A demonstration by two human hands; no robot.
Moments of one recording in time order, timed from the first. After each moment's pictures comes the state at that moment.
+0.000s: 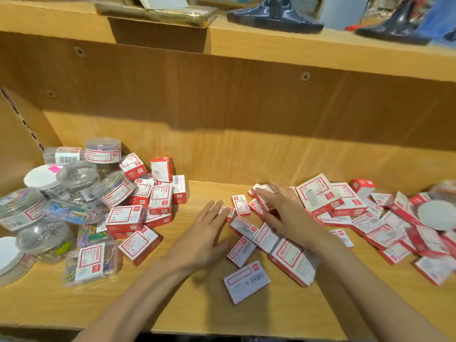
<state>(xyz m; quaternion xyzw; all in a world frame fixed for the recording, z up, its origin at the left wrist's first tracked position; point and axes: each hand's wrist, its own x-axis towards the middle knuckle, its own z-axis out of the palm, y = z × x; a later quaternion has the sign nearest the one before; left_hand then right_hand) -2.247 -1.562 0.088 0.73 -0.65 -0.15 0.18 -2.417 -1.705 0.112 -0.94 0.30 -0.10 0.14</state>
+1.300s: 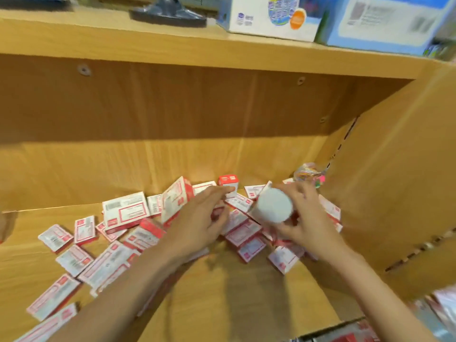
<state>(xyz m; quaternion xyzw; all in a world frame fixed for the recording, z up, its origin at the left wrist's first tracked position) -2.462 -1.735 0.124 0.56 -0.72 -0.12 0.39 -2.684 -1.806 0.142 -0.87 0.38 -0.29 0.13</state>
